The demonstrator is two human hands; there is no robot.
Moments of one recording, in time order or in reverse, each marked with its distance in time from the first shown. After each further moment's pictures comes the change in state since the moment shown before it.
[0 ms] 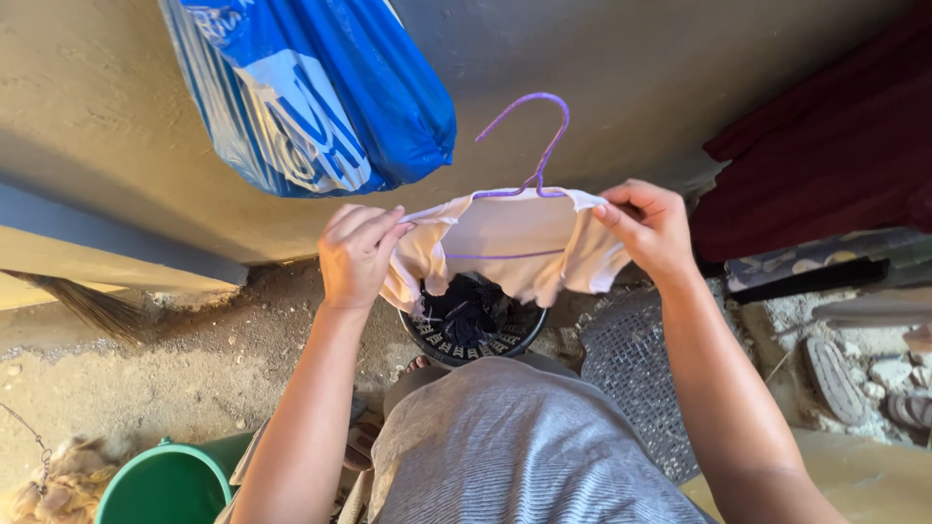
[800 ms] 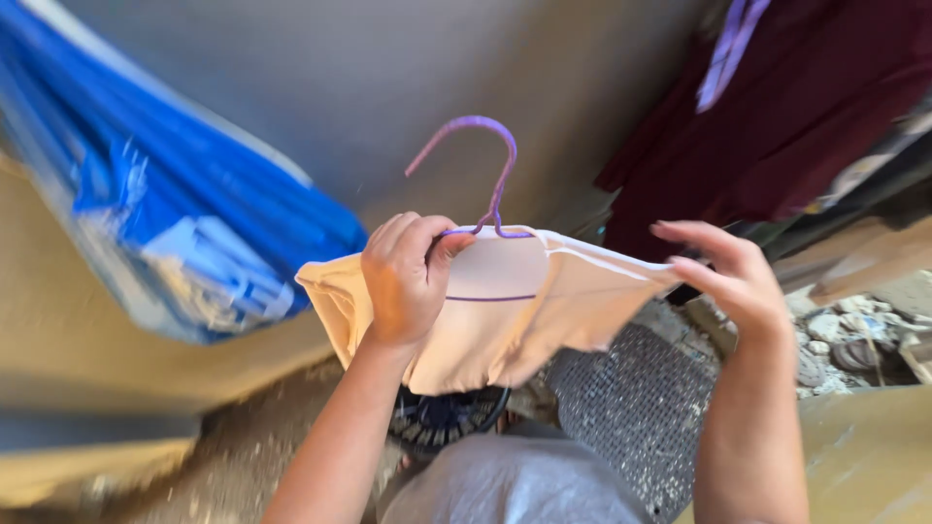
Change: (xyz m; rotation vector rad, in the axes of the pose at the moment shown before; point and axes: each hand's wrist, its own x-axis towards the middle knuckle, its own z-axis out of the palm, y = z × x) left_hand 0.132 0.148 0.055 -0.383 0.038 0.209; right_hand -0.097 -0.055 -0.172 -0.062 0.186 0.083
